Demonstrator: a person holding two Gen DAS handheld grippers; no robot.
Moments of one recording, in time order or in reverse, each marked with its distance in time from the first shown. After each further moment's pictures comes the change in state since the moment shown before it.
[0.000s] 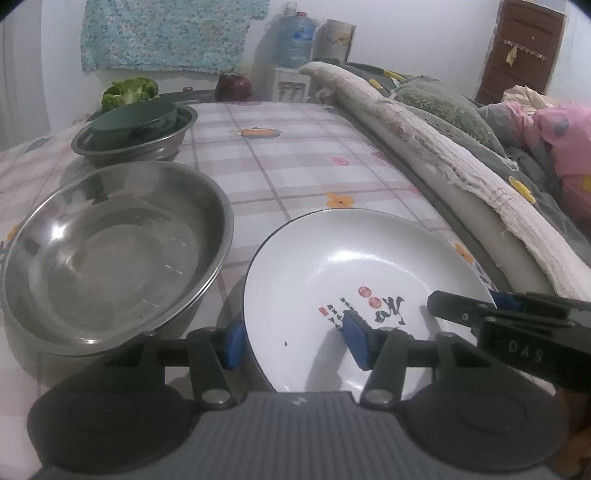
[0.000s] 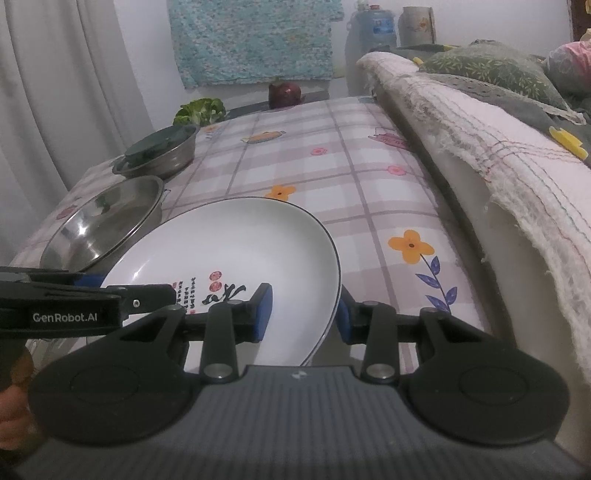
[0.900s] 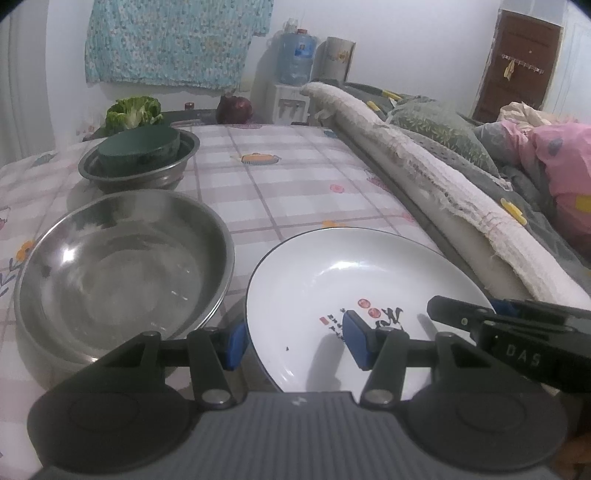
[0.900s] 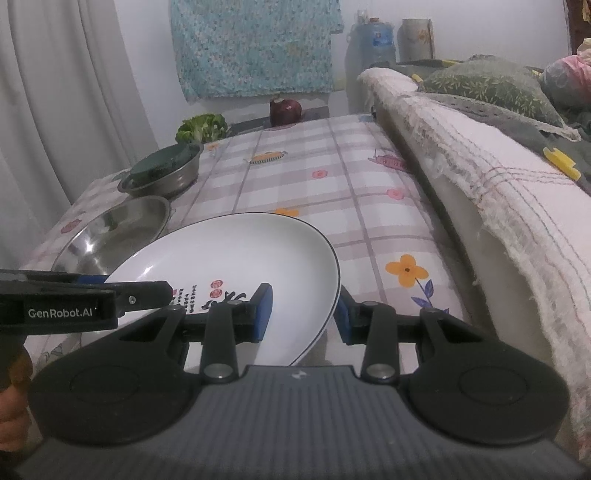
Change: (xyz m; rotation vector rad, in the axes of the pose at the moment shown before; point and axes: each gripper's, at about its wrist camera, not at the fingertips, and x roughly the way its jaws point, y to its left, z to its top) left arm -0.018 -0.002 0.012 -0.007 -0.056 -0.006; right arm -0.018 0.002 0.011 0.001 -0.043 -0.003
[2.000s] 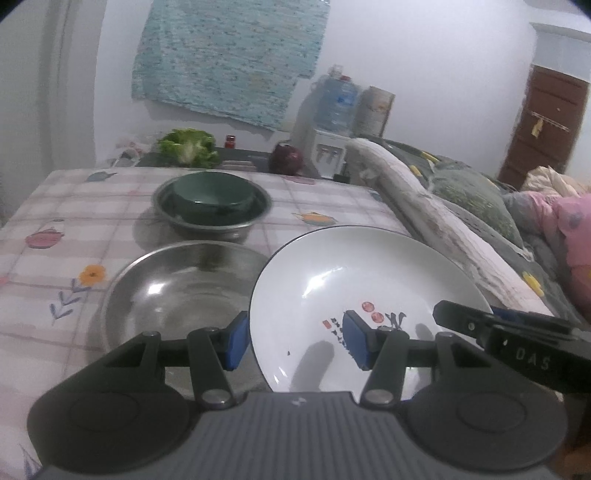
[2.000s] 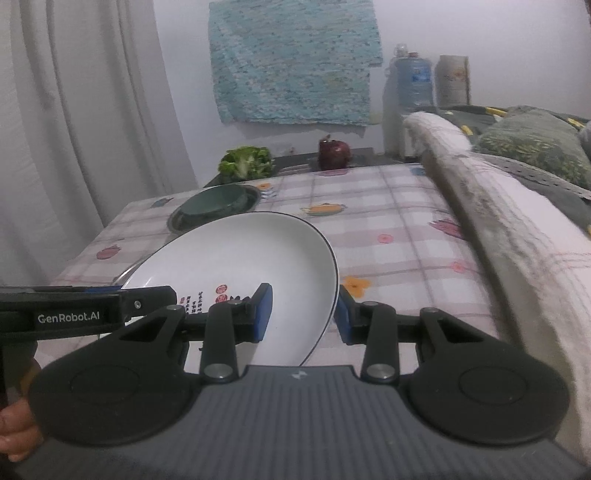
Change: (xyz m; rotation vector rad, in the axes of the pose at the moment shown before) left arm -0.047 0.060 0.020 -0.128 -0.139 0.066; right arm -0.002 0.068 0.051 -0.085 -0.084 0.082
